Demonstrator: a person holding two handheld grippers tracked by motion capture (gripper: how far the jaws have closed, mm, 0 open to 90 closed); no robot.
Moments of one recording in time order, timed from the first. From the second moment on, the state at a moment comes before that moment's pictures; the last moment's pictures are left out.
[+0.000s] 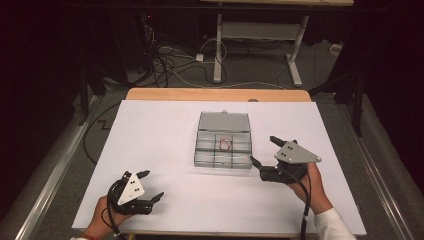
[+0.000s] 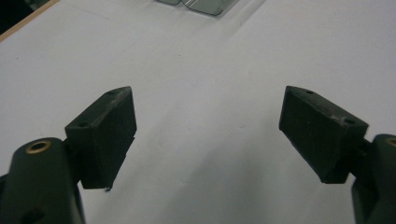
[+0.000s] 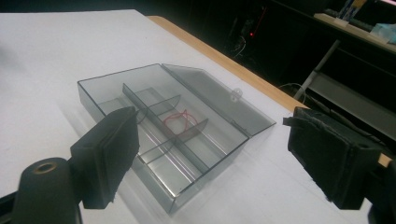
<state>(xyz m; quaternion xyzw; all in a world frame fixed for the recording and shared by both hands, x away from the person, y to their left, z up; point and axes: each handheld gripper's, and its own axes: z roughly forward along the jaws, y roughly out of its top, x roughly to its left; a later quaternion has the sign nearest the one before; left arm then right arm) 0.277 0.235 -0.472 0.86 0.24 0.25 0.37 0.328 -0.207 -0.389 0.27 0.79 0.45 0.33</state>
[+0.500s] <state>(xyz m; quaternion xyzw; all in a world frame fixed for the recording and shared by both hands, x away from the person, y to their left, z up) 0.277 0.236 -0.472 0.86 0.24 0.25 0.37 0.311 -0.228 -0.393 0.27 0.79 0.44 0.34</state>
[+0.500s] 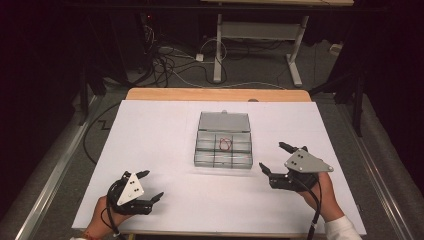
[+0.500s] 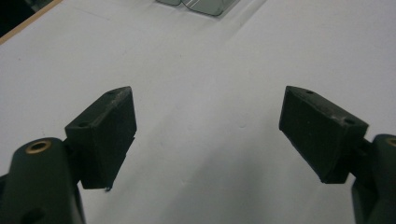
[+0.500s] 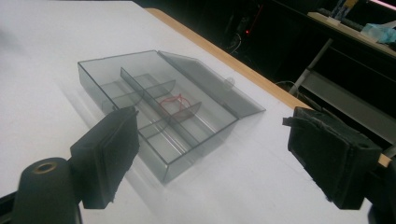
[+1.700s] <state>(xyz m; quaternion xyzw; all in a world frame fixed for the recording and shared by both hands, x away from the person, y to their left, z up) 0.277 0.231 -0.473 0.86 0.24 0.25 0.36 0.287 -0.285 -0.432 0.29 0.79 0.42 0.33</state>
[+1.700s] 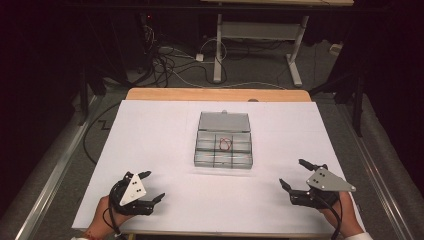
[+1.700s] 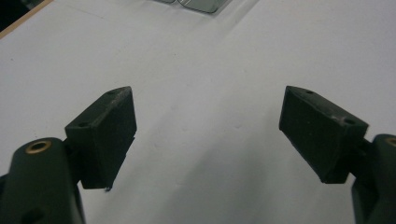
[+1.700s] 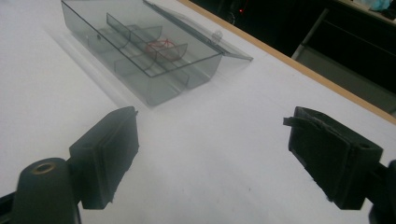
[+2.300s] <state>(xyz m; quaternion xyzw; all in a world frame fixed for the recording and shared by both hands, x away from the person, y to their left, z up) 0.277 0.233 -0.474 0.87 0.24 0.25 0.36 0.274 -0.313 -0.459 0.32 0.79 0.40 0.32</state>
